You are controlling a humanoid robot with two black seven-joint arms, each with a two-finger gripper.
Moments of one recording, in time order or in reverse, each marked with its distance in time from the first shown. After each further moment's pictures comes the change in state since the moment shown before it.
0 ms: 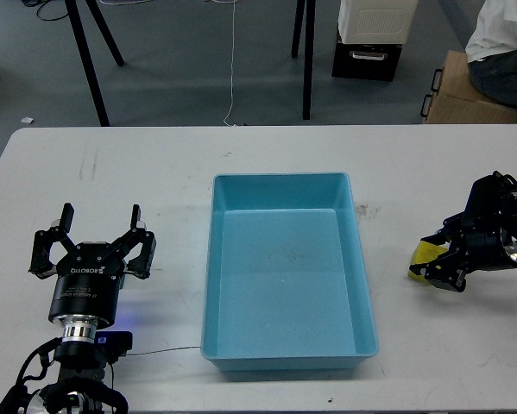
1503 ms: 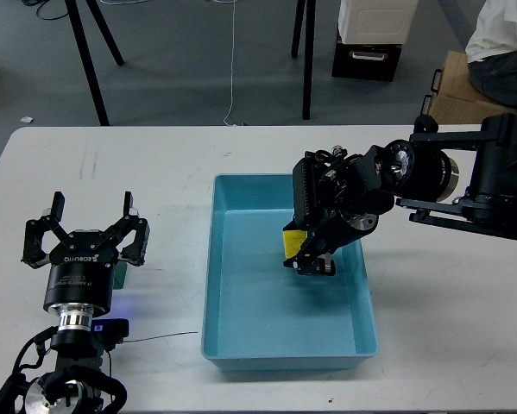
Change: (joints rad) left arm -0.049 0.000 -0.014 0.001 0.002 0.009 -0.009; right arm 0.346 0.506 -0.176 -0.002 0.000 0.178 0.000
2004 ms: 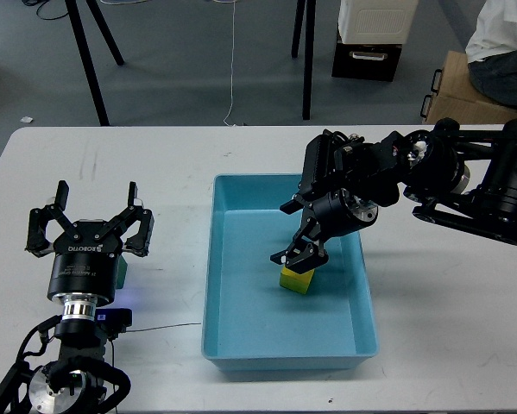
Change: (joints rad) left arm -0.056 0.008 0.008 0.011 0.036 0.004 0.004; right arm -0.046 -0.076 0.198 -0.029 0.187 -0.006 0.000
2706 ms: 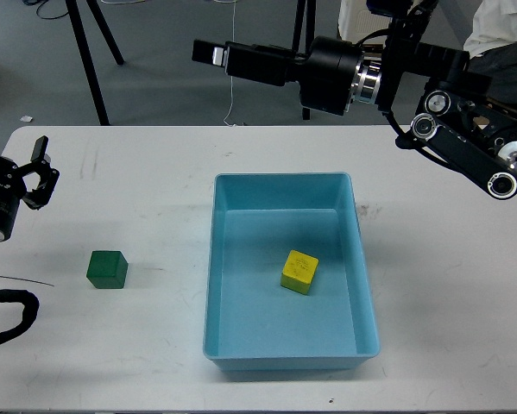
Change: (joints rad) left arm -0.244 0.525 -0.048 0.113 0.536 0.213 -0.008; right arm -0.306 0.133 0.819 -0.066 0.697 -0.065 0.000
